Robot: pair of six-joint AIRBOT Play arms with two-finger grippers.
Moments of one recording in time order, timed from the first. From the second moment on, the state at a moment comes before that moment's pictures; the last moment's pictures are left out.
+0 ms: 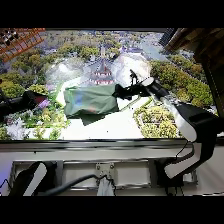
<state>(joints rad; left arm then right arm) 0.45 -0.88 0.75 0.64 -1.19 -1.22 0.21 -1.71 1.23 -0.53 0.91 1.35</state>
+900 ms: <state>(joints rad) 0.45 -0.88 0.75 0.64 -1.17 -1.22 -0.53 -1.39 1.42 -0.69 0.89 1.67</state>
